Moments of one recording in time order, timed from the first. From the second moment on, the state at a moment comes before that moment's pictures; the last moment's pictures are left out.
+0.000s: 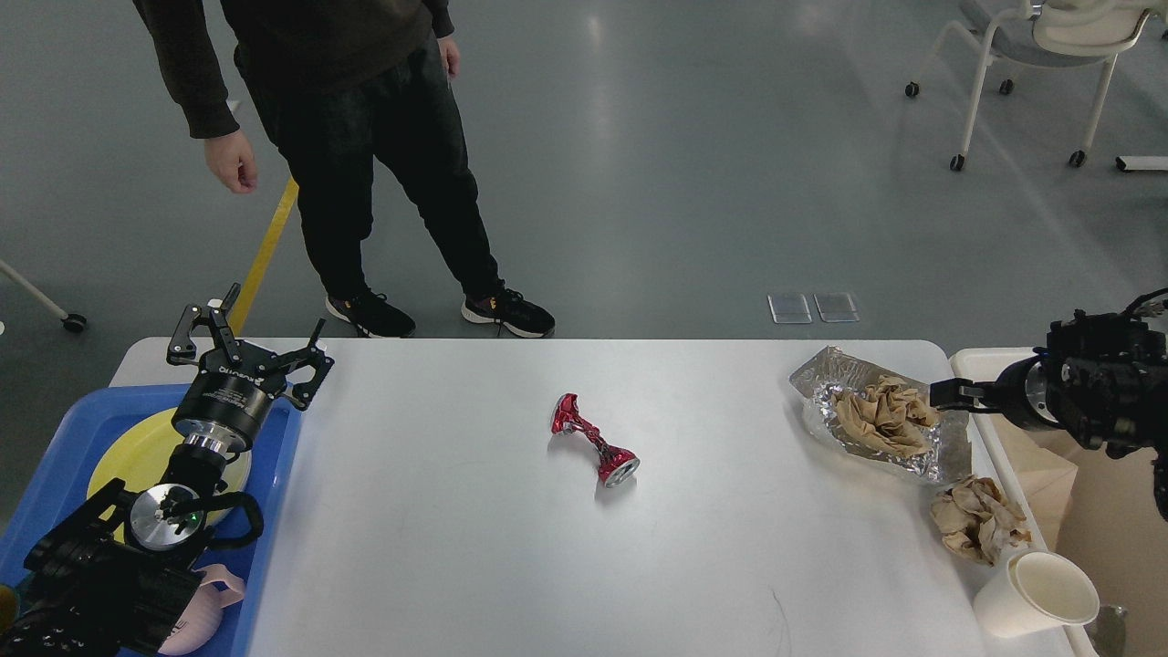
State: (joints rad) left arm -0.52 0.22 -1.13 -0.44 -0.15 -0.71 -0.12; right arm 1.06 -0.35 -1.25 0.30 -0.24 0.35 0.22
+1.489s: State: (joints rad) left arm -0.52 0.22 -1.13 -0.44 -0.15 -0.71 -0.12; right arm 0.88 -0.30 -1.00 0.27 -0.24 0.16 0.16
